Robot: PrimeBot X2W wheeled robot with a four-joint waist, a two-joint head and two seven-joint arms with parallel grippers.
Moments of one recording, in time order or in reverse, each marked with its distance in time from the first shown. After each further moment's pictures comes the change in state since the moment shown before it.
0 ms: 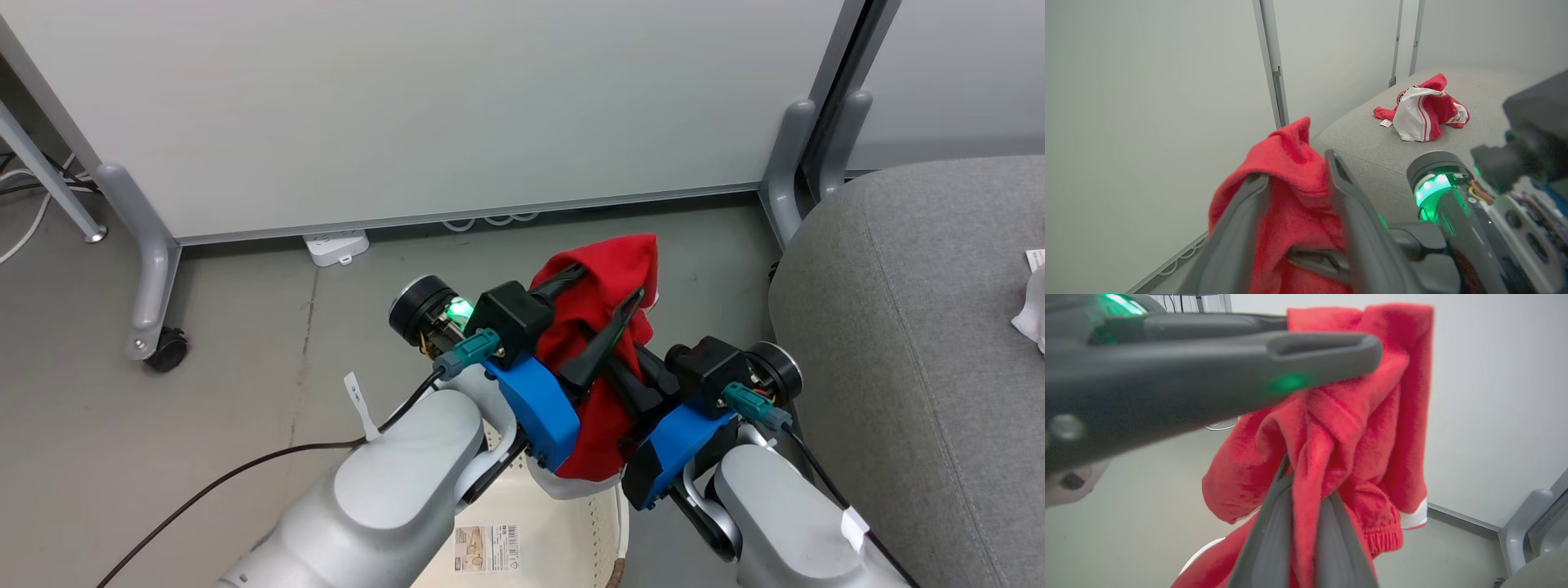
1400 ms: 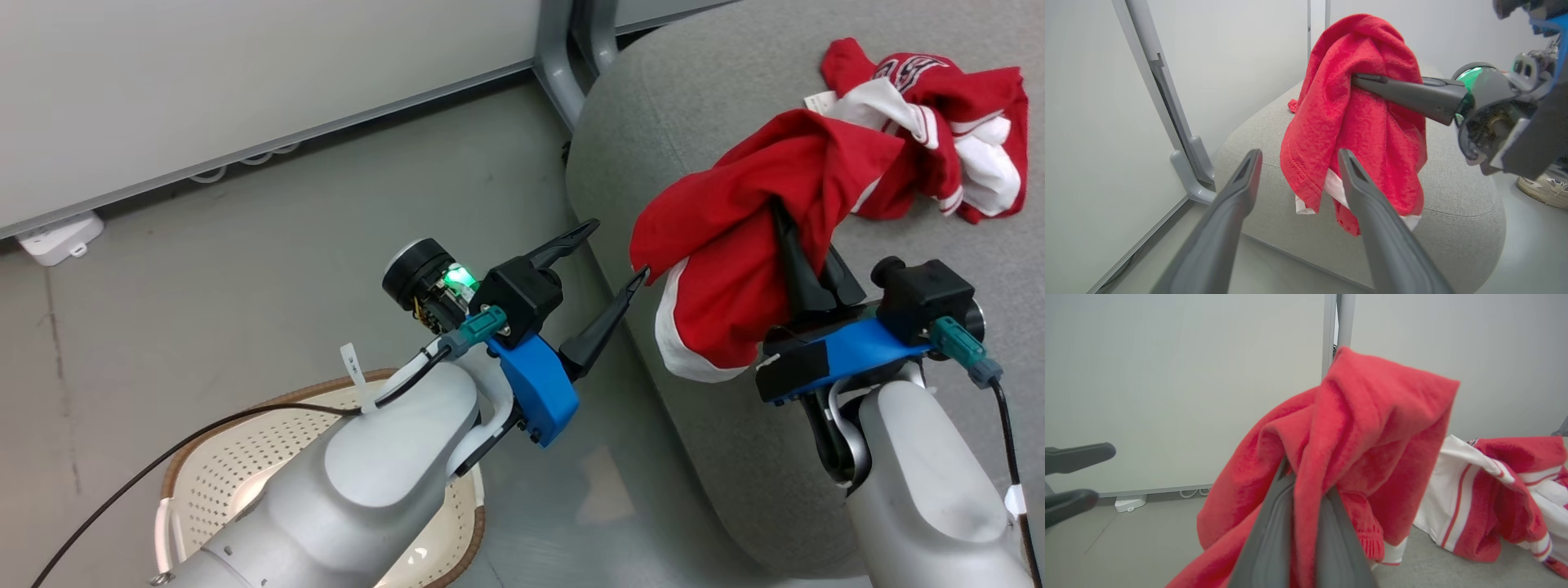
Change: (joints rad) left arm -0.071 0.036 -0.047 -0.030 0.020 0.018 0.018; right arm 0.032 -0.048 -0.417 -0.184 -0.055 0.000 0.000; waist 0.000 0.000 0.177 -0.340
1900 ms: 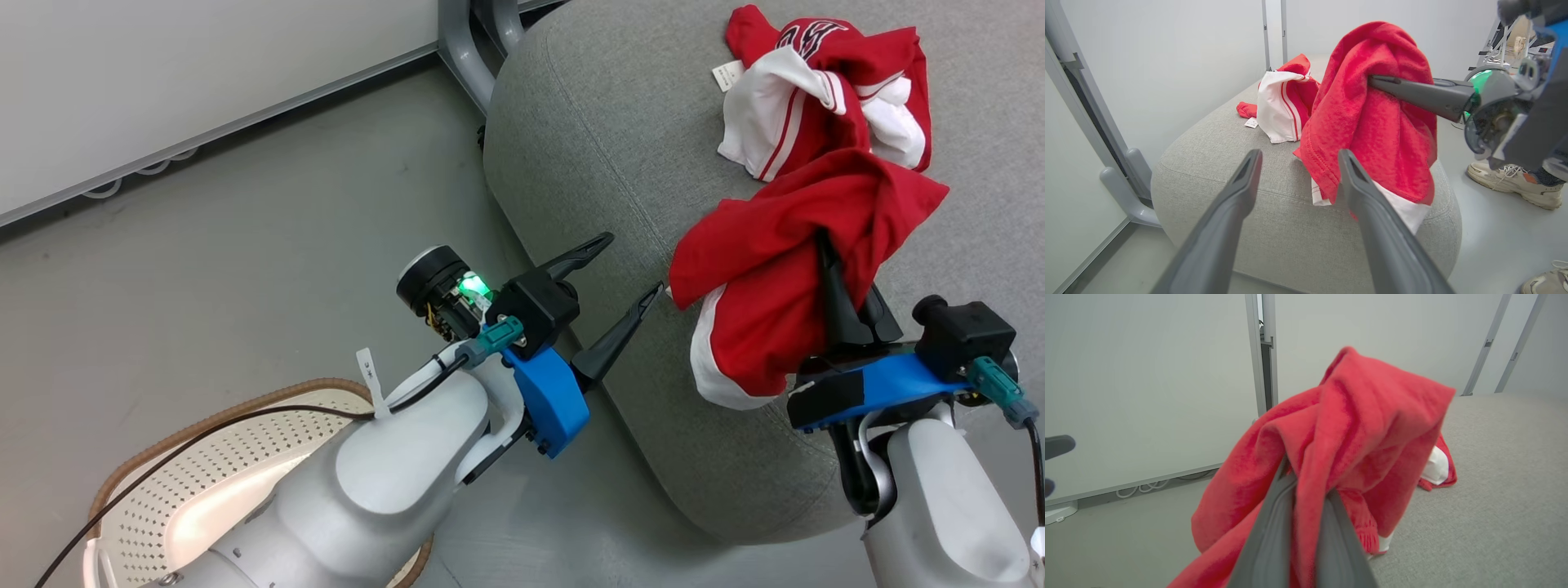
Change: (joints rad) left arm -0.003 -0.005 -0.037 -0.003 0.001 -0.005 0.010; right arm 0.096 0.019 -0.117 -0.044 -0.016 0.000 0.000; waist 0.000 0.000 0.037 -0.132
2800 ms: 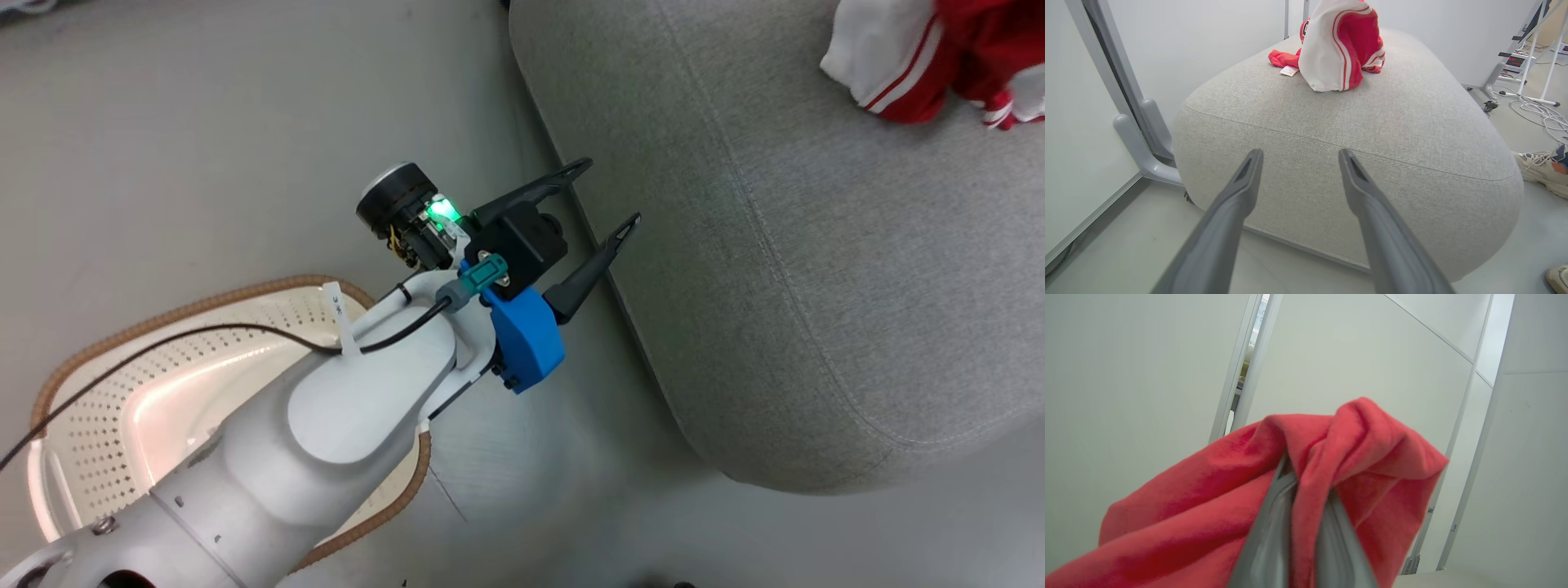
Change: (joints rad) left arm -0.119 0.086 -0.016 -0.076 0.038 0.019 0.070; right arm -0.373 -0.206 -0.264 -0.303 -0.017 0.000 0.000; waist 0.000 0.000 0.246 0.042
